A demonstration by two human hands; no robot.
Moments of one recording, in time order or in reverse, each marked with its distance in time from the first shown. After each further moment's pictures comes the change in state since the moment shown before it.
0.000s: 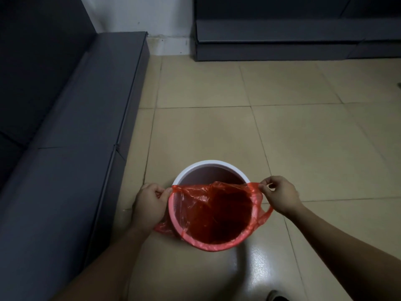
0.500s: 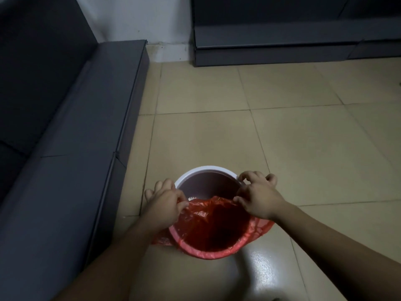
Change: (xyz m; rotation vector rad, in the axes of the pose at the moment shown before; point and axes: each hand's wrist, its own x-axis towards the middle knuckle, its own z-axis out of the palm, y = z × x) left_hand 0.002 0.044 0.006 0.504 -0.294 0.325; right_hand -0.004 -0.046 0.000 -0.506 -0.142 -0.578
